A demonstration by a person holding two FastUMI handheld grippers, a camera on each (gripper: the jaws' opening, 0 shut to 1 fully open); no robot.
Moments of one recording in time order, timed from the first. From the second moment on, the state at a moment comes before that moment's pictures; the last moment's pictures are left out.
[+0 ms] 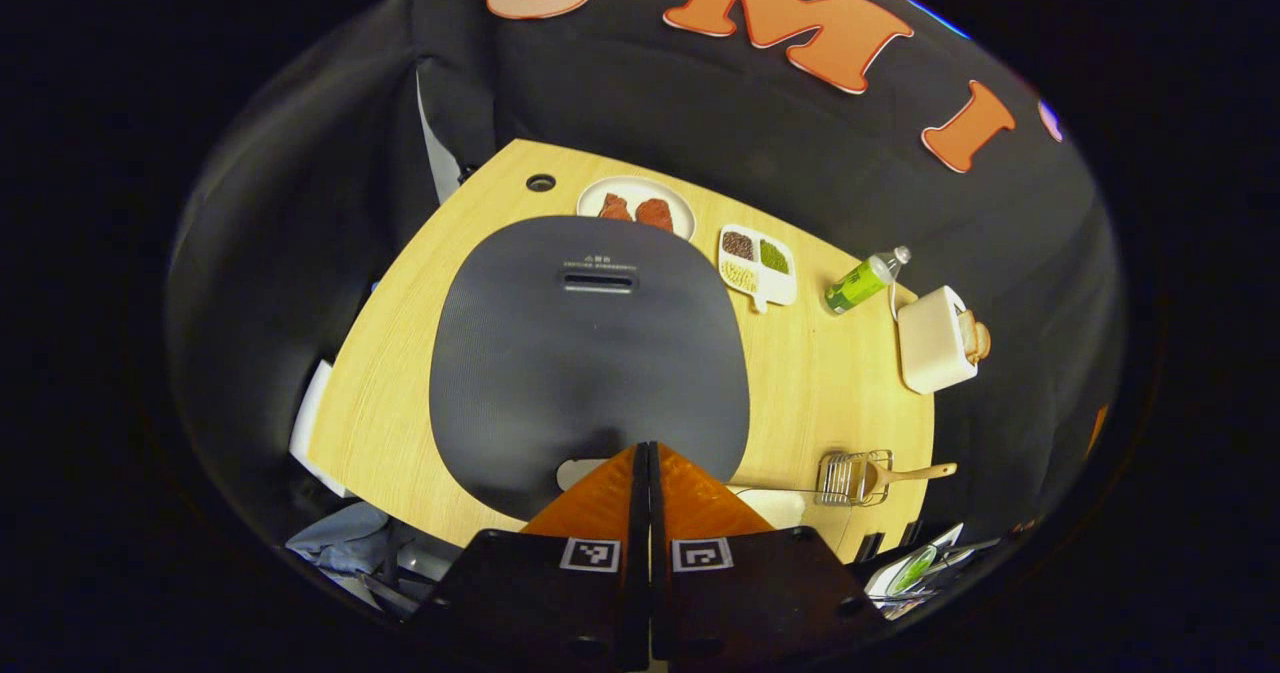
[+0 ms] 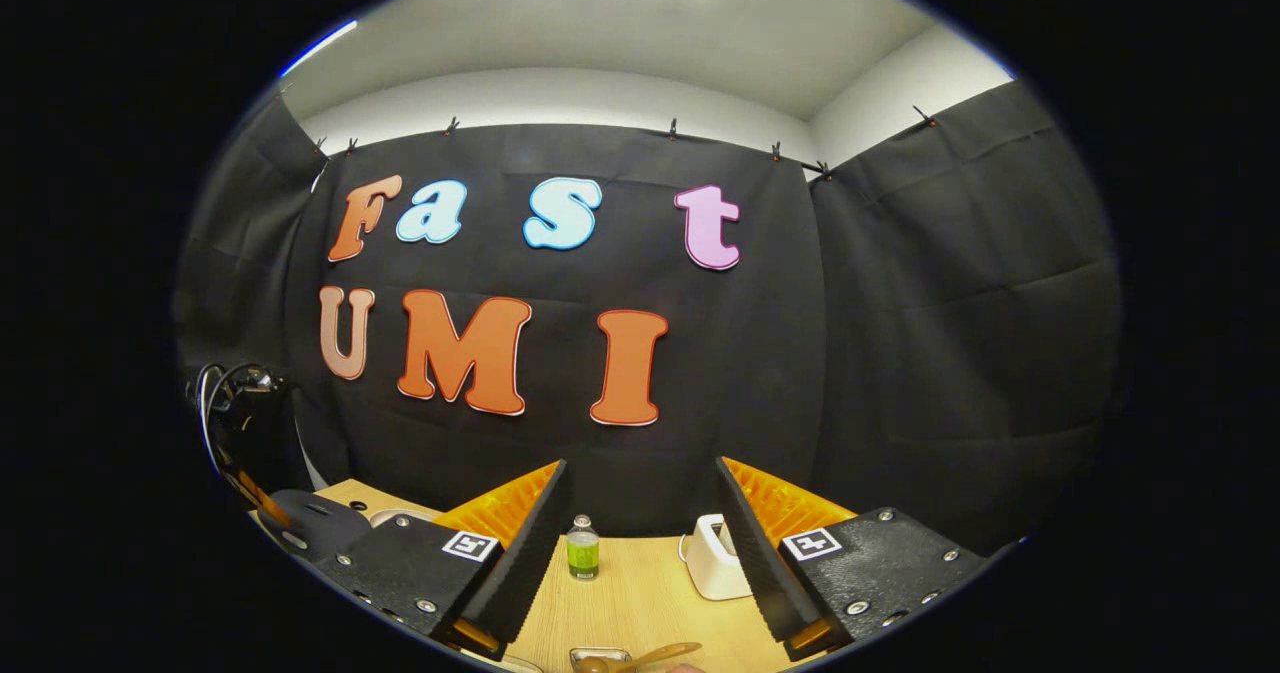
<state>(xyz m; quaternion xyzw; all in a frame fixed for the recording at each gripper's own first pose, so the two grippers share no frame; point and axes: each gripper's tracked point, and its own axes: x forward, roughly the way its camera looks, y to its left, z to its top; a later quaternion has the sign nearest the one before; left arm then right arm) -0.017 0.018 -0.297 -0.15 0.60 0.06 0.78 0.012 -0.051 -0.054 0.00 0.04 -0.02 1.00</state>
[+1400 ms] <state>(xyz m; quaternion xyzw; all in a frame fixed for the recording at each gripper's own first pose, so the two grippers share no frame) 0.013 0.024 -0.233 -0.12 0.39 0.11 0.90 -0.009 -0.068 -0.214 0.04 0.26 -0.04 0.96</state>
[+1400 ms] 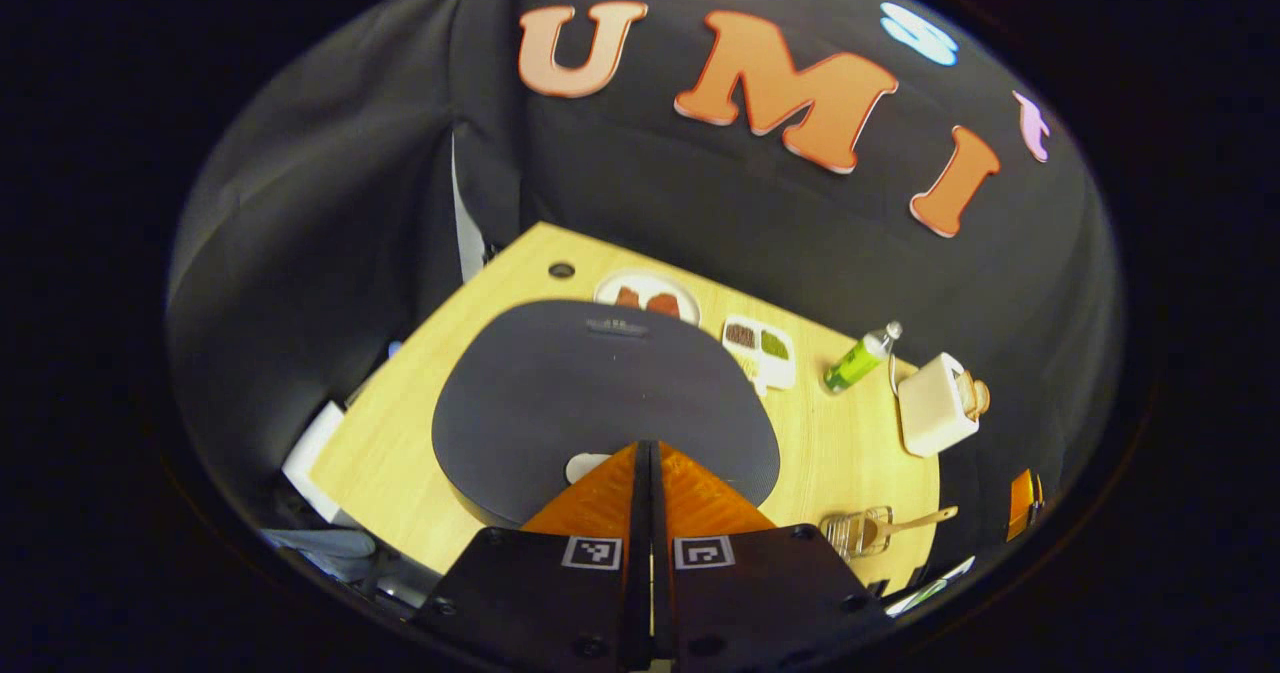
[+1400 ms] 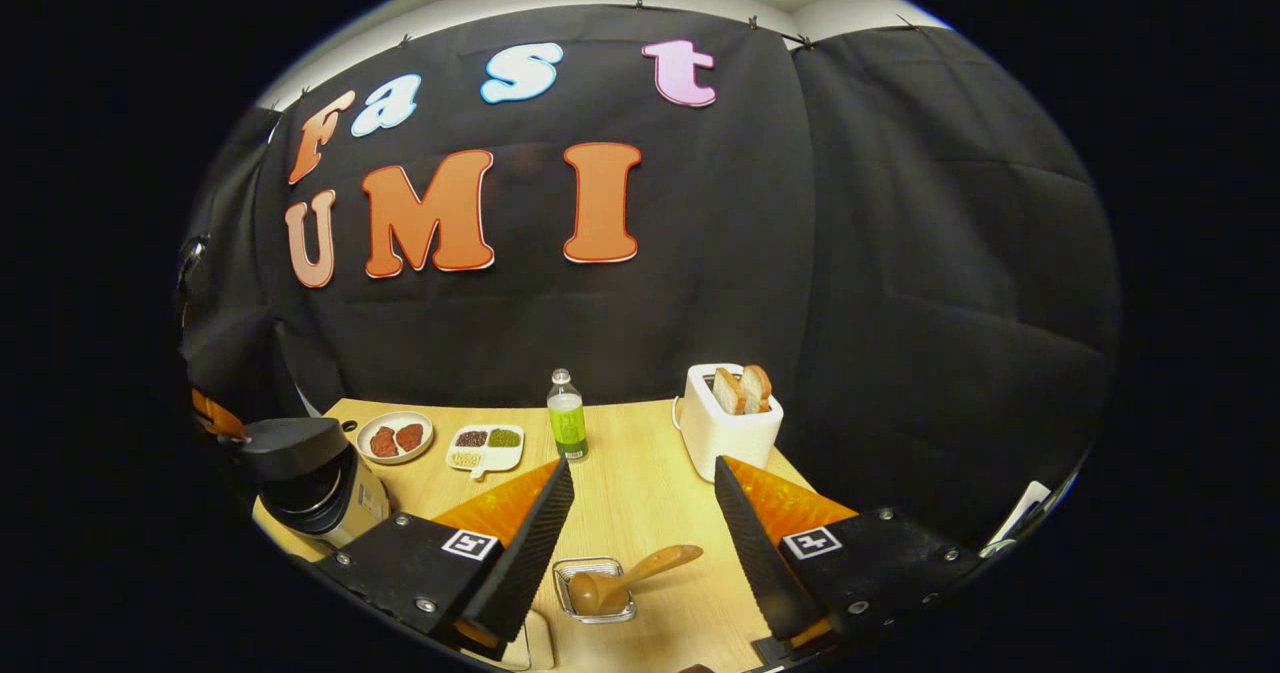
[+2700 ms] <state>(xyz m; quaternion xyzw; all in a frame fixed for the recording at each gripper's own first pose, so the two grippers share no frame) -0.013 -0.007 -0.120 0.10 0.17 0.15 0.97 -0.042 -0.048 -0.385 0.20 0.45 -0.02 0.87</state>
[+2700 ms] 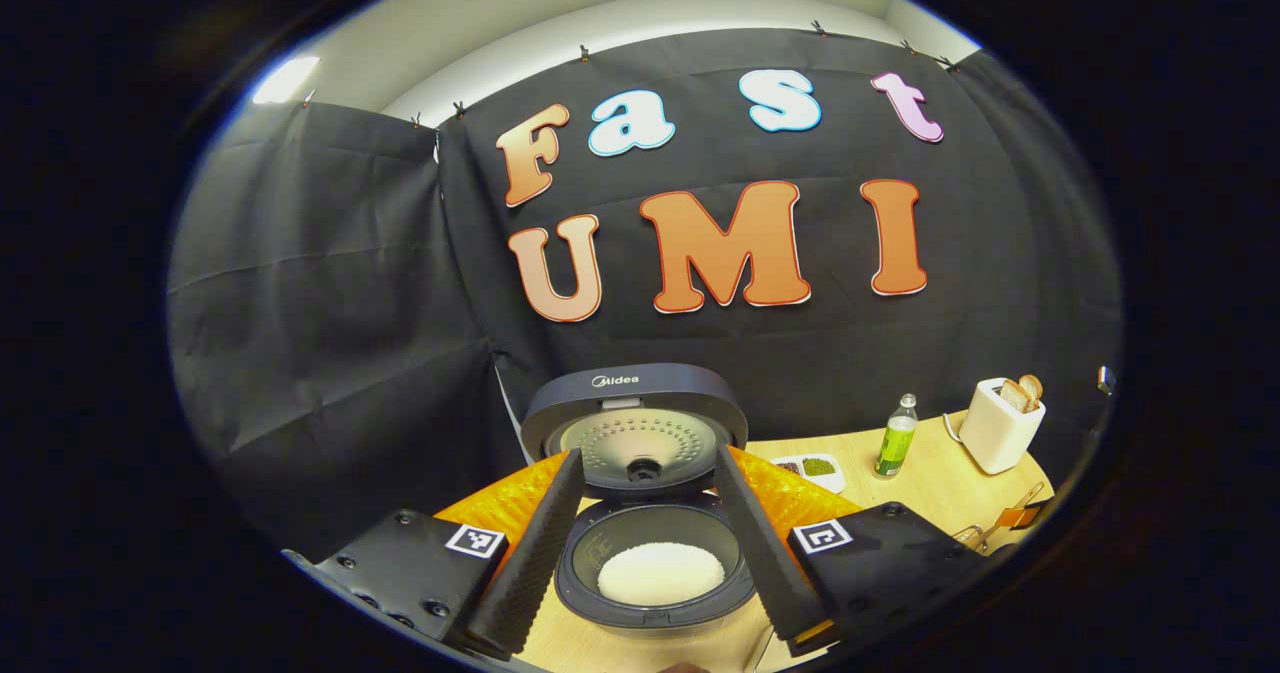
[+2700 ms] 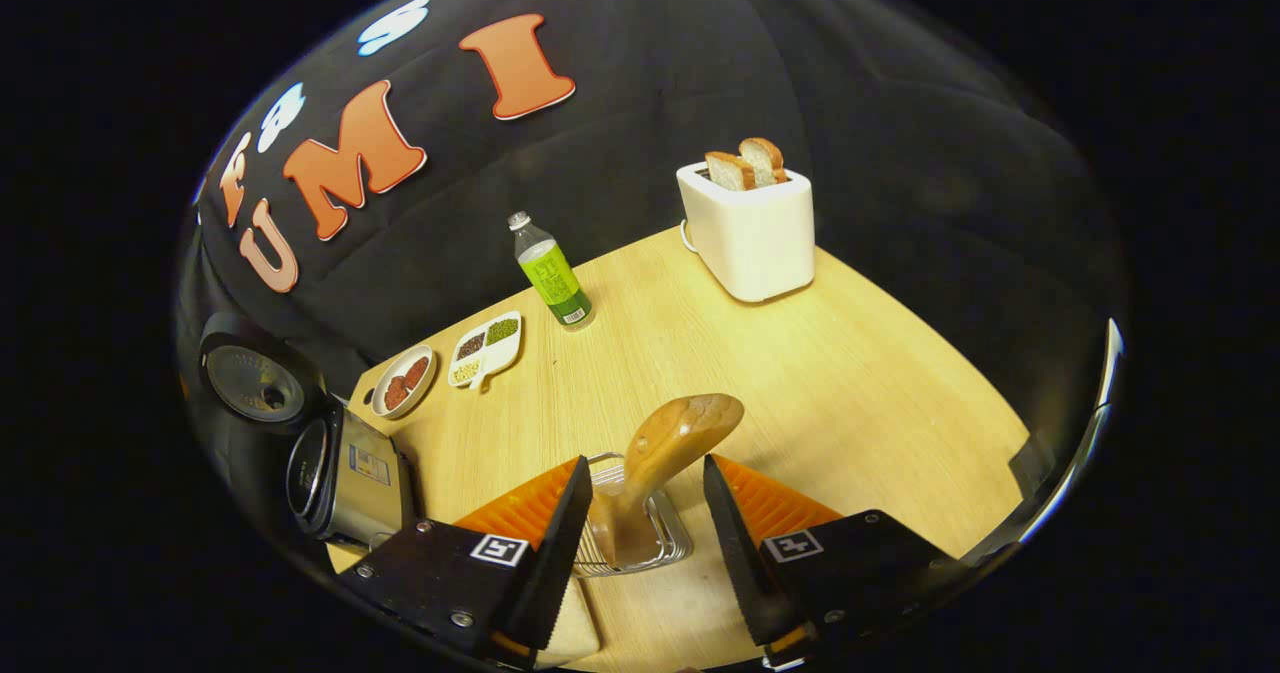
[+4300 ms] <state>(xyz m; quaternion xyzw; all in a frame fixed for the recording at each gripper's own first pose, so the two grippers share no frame) -0.028 -0.013 -0.129 0.15 0.18 0.11 0.97 -0.038 -0.040 -0.398 0.28 0.43 -0.13 0.85</state>
